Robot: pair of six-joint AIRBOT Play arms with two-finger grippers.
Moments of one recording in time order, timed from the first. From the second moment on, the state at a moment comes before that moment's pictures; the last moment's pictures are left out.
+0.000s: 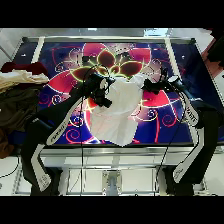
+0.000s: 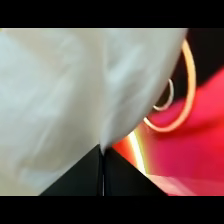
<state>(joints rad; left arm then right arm) -0.58 -1.92 1.76 1.59 -1.36 -1.52 -0.08 -2.00 1.60 -0.73 0.86 1.32</state>
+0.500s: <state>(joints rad) -0.56 -1.74 2.04 1.96 -1.44 -1.56 -0.18 -1.67 1.83 -0.89 1.17 1.28</state>
